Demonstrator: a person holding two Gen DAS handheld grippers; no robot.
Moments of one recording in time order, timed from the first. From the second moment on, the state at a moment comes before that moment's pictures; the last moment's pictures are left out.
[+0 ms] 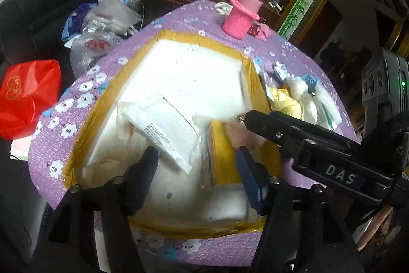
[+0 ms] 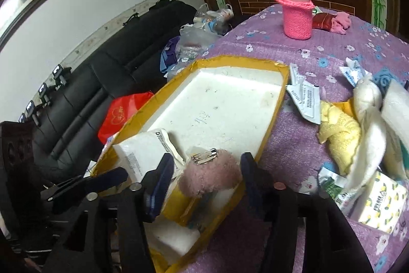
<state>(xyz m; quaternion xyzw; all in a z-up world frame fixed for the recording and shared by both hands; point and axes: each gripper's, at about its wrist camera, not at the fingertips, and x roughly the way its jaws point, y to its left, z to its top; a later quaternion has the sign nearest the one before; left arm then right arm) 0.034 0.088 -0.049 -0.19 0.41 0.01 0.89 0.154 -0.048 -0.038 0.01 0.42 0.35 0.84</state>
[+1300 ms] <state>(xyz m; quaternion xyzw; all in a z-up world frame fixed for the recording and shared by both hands) 0.071 -0.068 -0.043 -0.09 0.45 -0.10 0.88 0.134 -0.311 -0.056 0.20 0.46 0.24 0.83</state>
